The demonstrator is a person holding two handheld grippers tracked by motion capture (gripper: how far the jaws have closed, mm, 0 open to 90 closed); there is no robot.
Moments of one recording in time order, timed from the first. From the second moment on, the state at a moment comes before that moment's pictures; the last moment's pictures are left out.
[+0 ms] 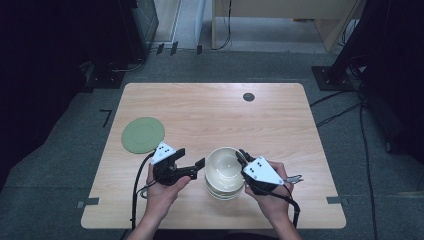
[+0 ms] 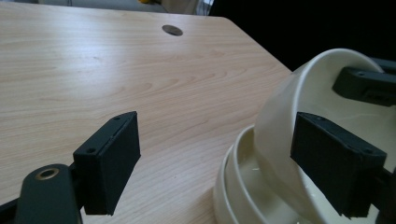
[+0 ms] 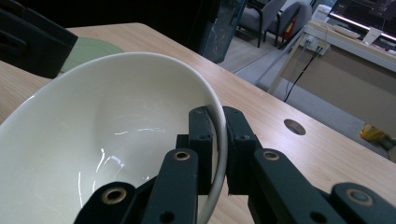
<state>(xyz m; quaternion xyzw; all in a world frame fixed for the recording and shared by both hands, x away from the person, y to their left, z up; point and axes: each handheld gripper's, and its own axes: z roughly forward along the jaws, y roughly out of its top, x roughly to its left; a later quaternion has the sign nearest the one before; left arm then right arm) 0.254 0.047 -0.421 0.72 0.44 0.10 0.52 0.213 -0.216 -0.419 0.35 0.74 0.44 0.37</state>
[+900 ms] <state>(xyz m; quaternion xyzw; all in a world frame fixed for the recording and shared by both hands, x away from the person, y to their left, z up) 0.243 0.030 -0.426 0.76 0.39 0.13 0.51 0.191 -0.181 -0.411 0.31 0.72 0.47 0.41</state>
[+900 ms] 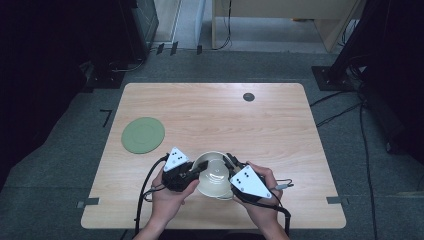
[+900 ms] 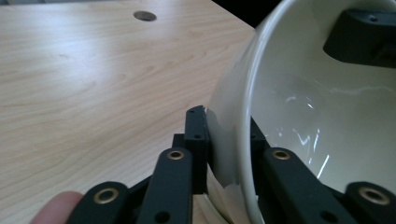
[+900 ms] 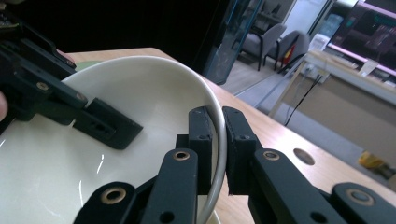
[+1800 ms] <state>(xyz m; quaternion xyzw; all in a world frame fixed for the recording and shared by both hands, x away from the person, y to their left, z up) 0.255 0.080 -0.415 0.70 0.43 0.16 0.55 0.195 -0.207 -0.388 0.40 0.65 0.56 0.32</state>
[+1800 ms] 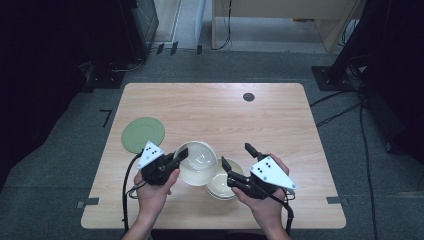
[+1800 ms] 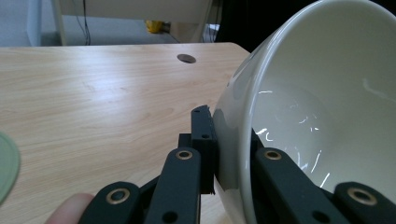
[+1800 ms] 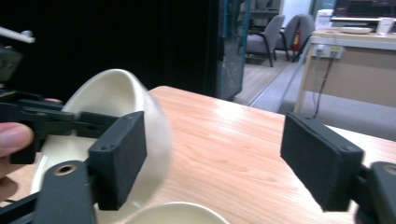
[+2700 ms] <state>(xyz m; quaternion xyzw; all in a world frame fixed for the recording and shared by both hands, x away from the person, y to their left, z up) 0.274 0.134 -0.421 0.66 0.48 0.20 0.54 0.222 -0.264 -0.412 0.48 0.63 0.52 0.31</state>
